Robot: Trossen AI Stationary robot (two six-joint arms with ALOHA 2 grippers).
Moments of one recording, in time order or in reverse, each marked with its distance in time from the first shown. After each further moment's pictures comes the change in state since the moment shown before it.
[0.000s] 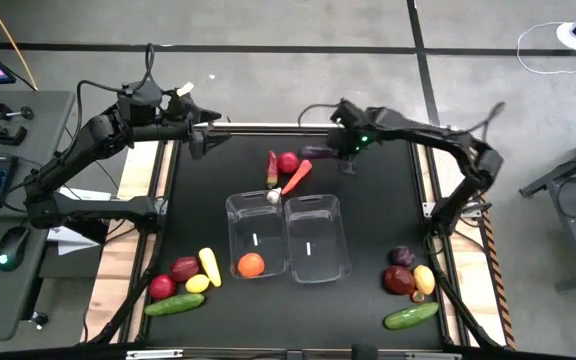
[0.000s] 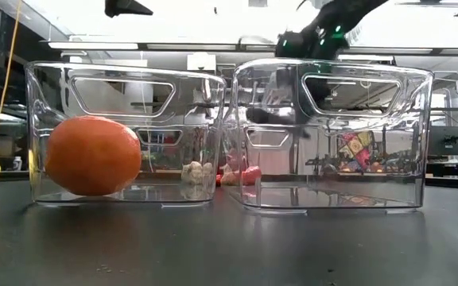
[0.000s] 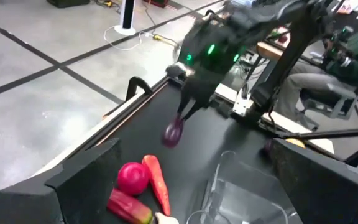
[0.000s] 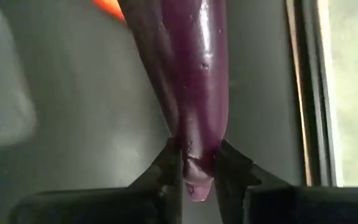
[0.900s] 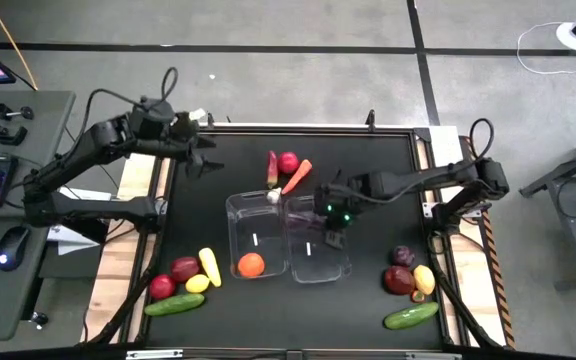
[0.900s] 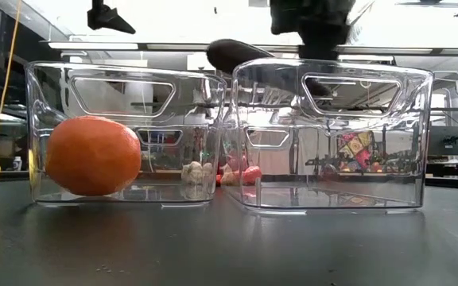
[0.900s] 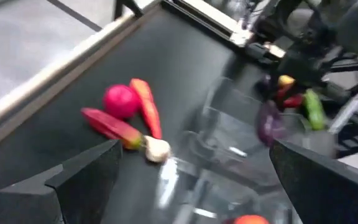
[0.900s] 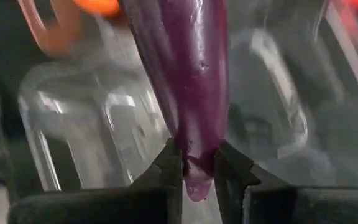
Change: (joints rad) left arm -0.092 -0.038 -0.067 -0.229 0.013 -0.046; right arm 0.648 -0.040 0.001 -0.051 -0.023 0.796
